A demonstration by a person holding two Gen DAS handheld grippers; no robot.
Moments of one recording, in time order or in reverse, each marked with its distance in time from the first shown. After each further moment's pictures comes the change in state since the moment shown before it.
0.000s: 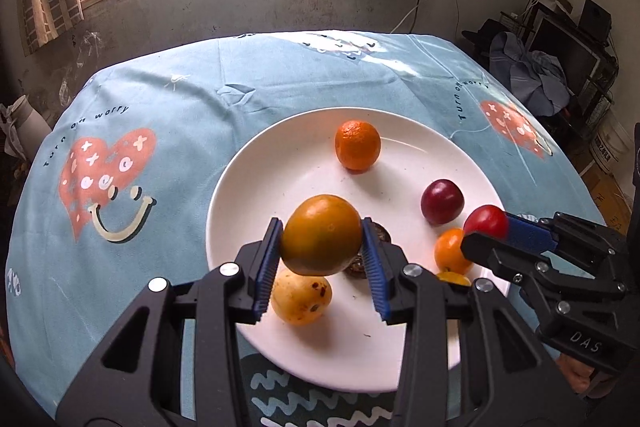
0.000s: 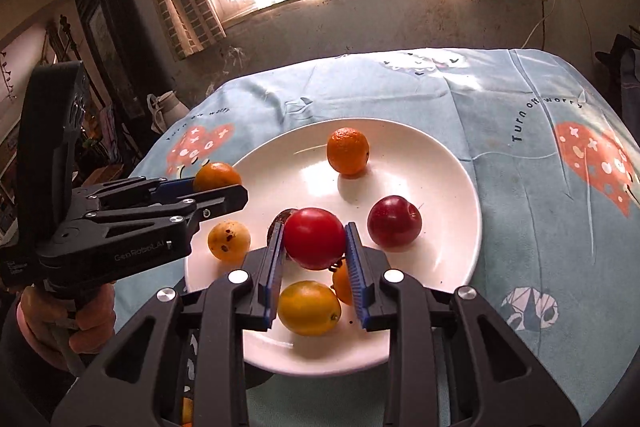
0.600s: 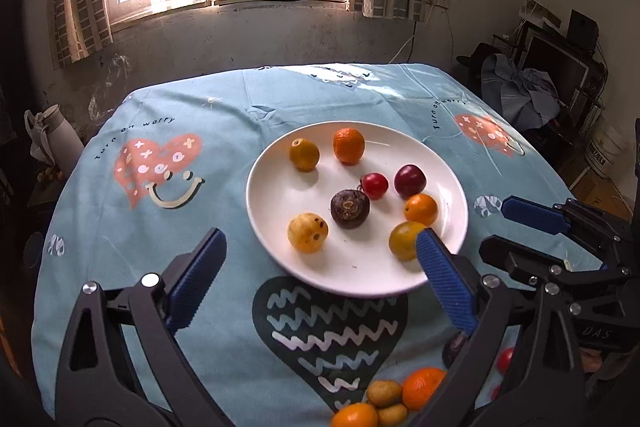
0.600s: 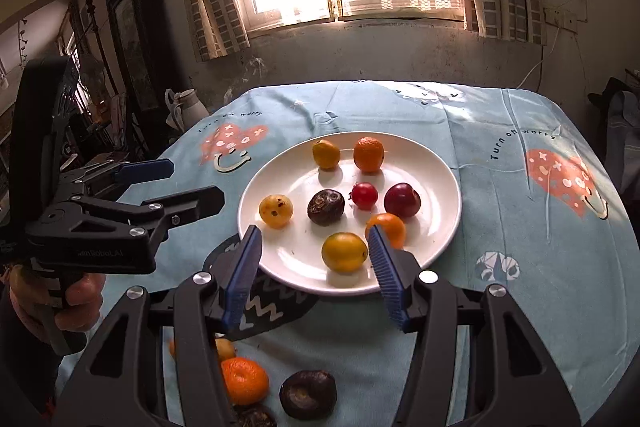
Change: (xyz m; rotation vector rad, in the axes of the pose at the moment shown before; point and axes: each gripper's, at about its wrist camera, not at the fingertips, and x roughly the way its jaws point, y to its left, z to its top) left arm -0.111 -0.012 -0.060 0.004 -0.126 0.033; right arm -0.096 0.047 -0.045 -0.110 -0.078 -0.043
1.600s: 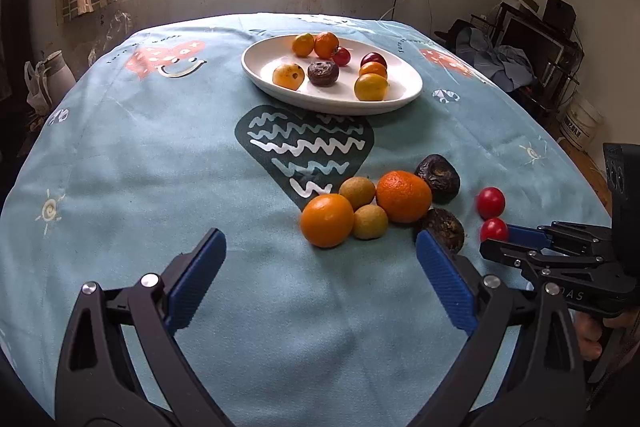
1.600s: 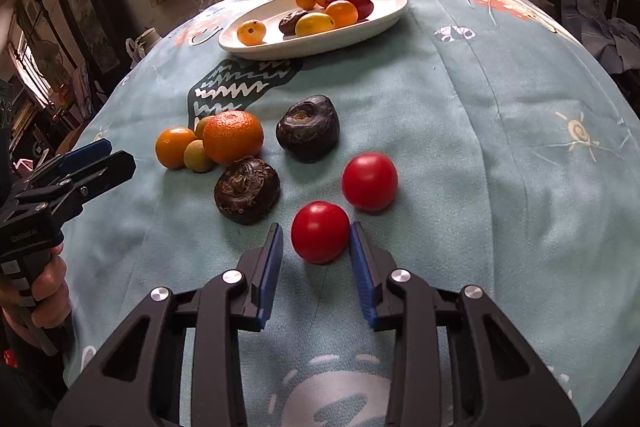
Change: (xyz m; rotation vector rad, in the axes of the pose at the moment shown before) left arm -0.048 -0.007 -0.147 -0.026 0.046 -0.069; right arm -0.030 0.019 -0.150 0.176 0.249 -0.104
